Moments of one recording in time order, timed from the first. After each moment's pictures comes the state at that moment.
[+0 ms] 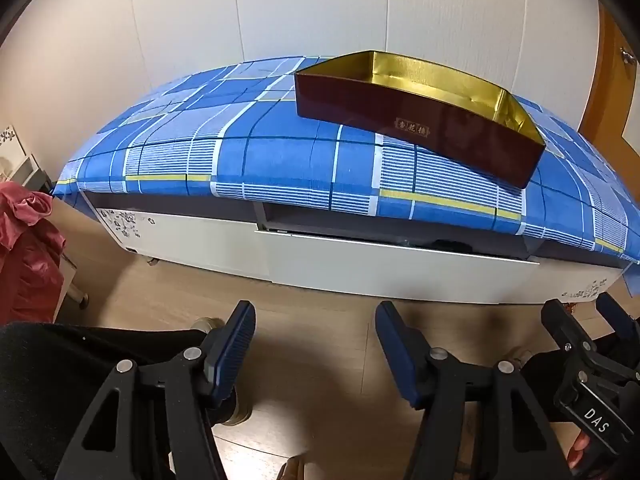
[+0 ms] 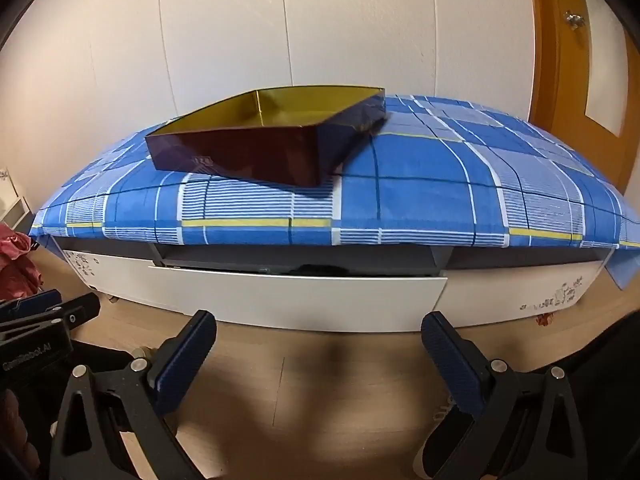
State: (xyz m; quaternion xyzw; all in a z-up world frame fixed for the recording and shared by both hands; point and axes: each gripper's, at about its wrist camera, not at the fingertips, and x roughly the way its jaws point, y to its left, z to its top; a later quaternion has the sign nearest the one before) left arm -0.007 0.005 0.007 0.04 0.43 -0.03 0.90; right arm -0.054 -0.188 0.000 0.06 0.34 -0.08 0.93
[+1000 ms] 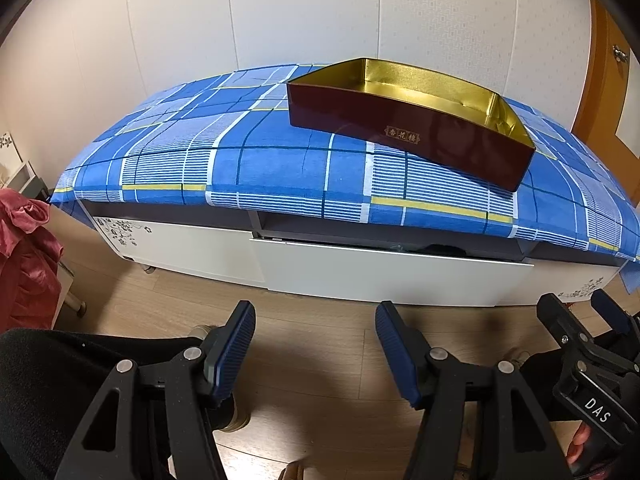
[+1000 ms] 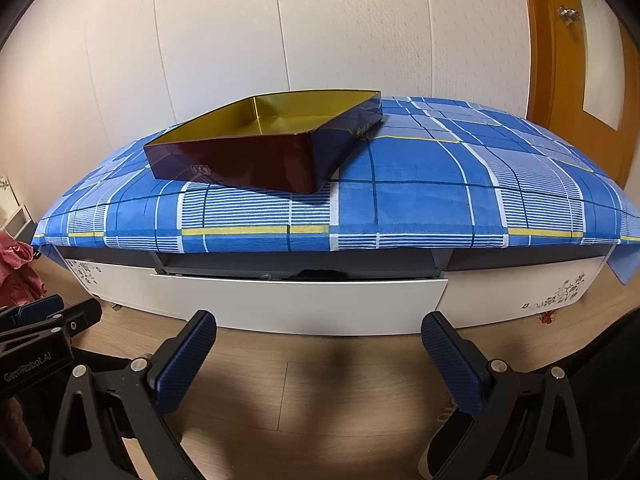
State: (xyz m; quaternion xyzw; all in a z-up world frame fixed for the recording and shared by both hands) left arm -0.008 0.004 0.014 0.04 0.42 -0.05 0.91; right arm -0.053 -0.189 0.002 0.07 0.34 -0.08 0.93
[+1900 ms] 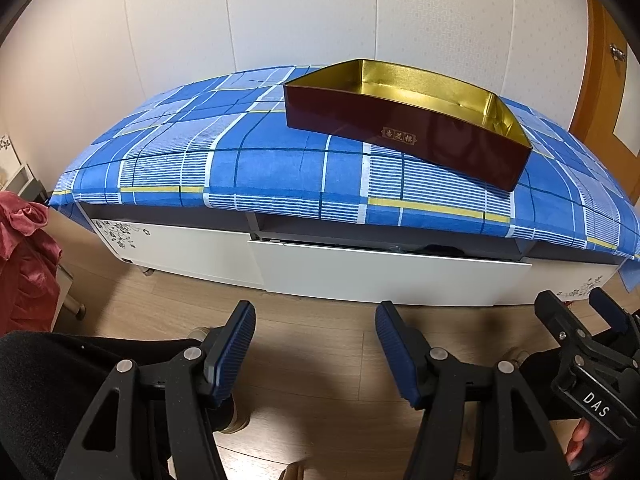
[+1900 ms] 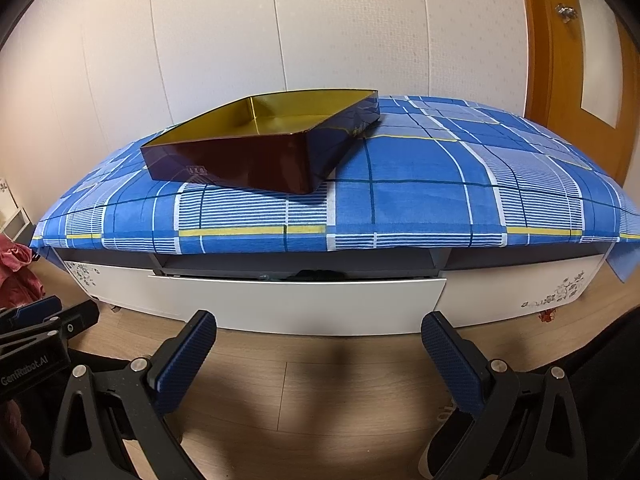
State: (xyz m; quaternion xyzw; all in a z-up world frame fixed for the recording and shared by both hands) left arm -0.008 0.003 0.016 0.04 0.42 -0.05 0.91; right arm -0.053 -0.193 0.001 0.08 0.34 -0.09 0.93
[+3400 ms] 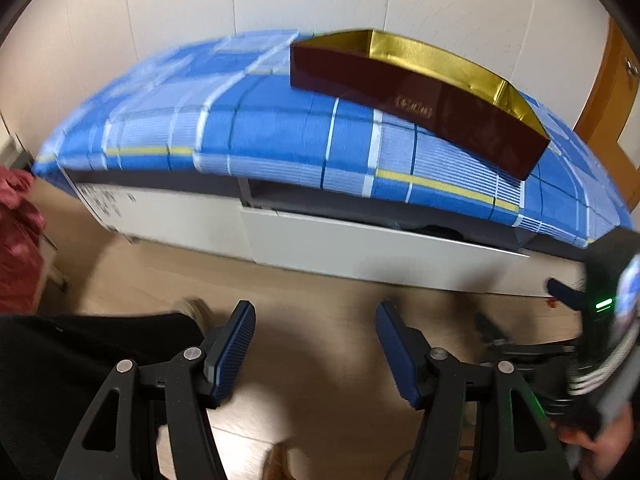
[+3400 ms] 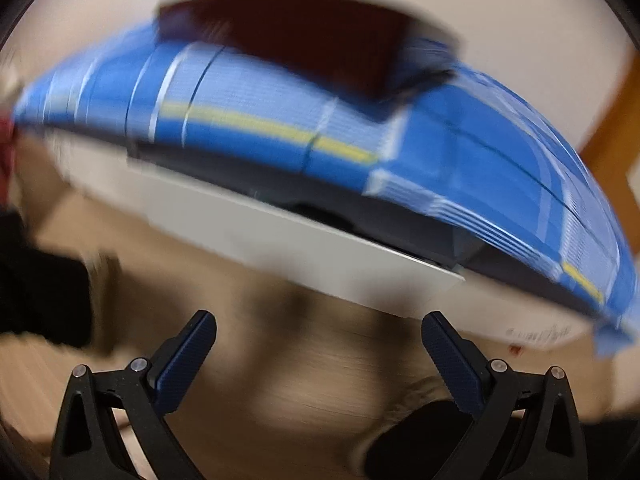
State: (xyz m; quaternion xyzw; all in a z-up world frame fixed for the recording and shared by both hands) left arm 0.010 0.012 -0.002 0.00 0.48 -0.07 0.87; right arm 0.010 -0.174 -0.066 -0.11 0.48 -0.03 0.87
